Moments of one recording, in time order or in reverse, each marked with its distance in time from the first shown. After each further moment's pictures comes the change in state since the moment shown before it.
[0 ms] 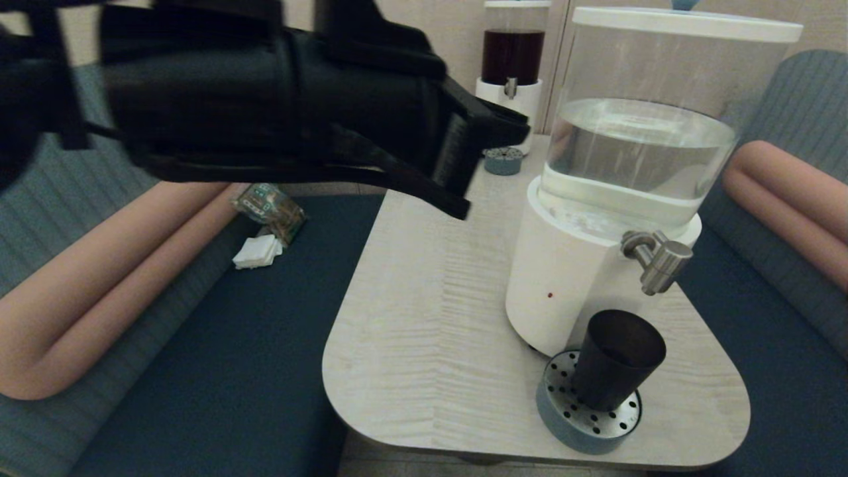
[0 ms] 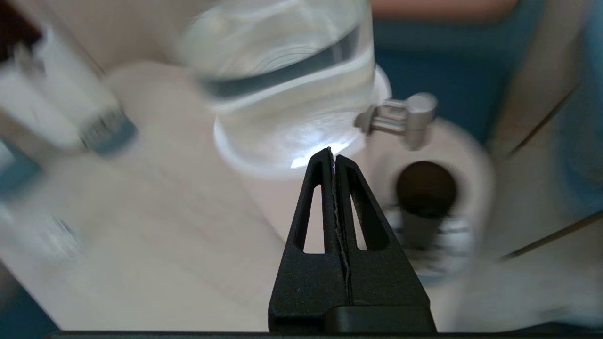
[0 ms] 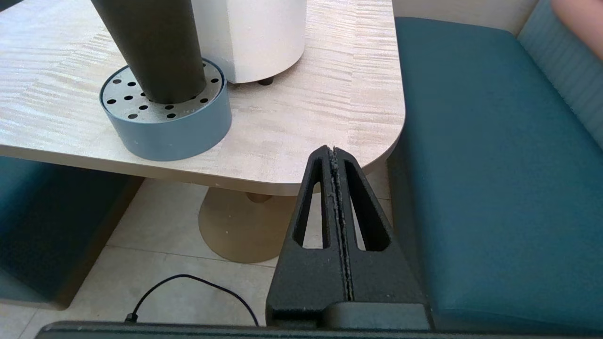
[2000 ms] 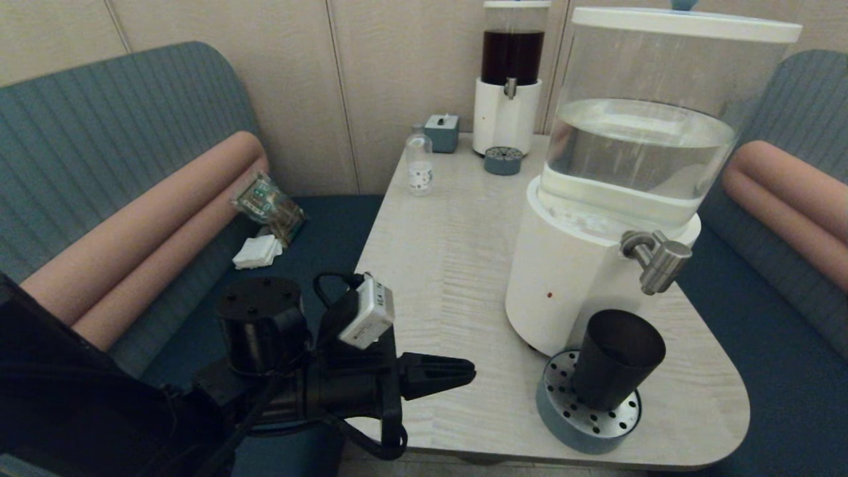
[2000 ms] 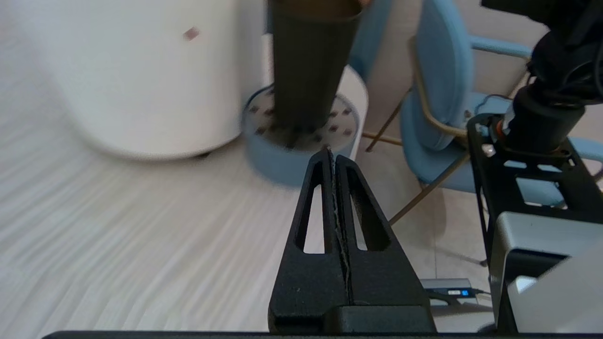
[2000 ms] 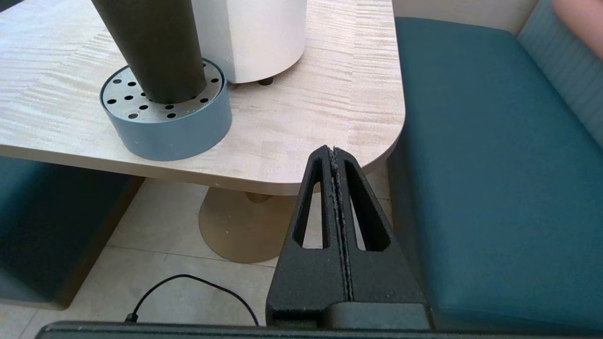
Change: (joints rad) left arm 0.163 0.266 1.063 -1.344 -0.504 -0.217; right arm 0.000 0.000 0.000 0.001 0.000 0.001
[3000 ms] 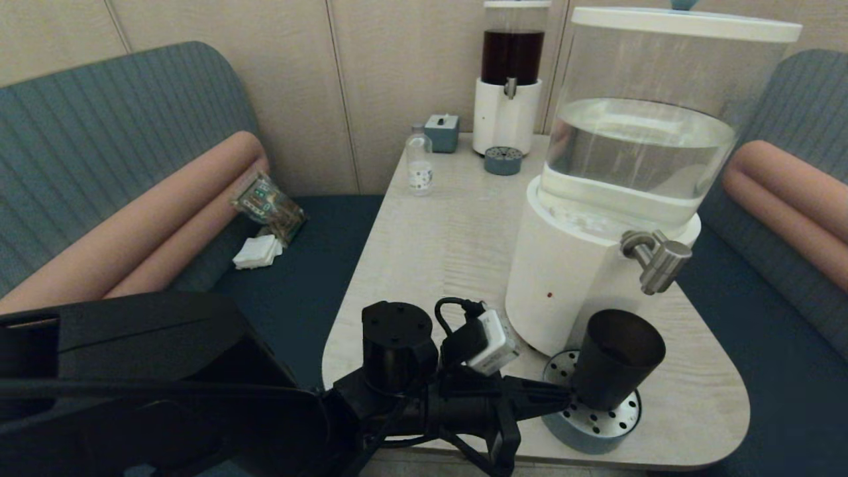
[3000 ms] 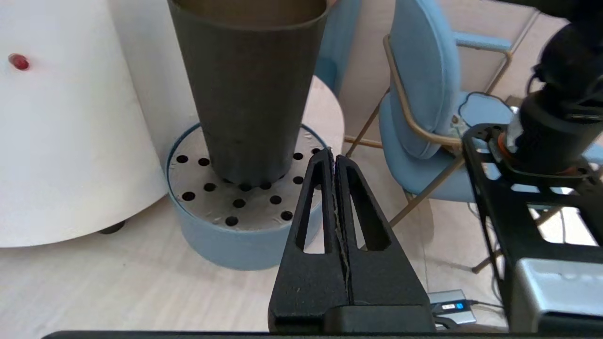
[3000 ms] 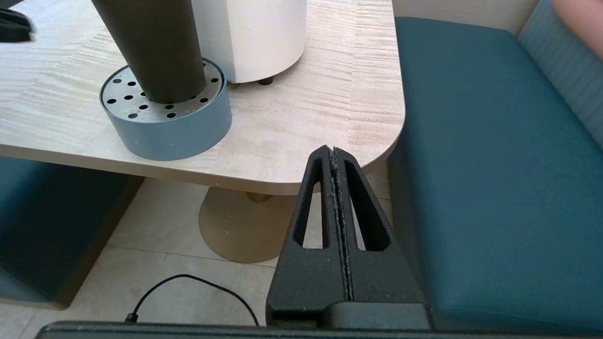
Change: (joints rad) left arm -0.219 0.257 -0.254 0.000 0.147 -0.013; right arm 0.000 0.000 0.000 0.000 0.000 0.000
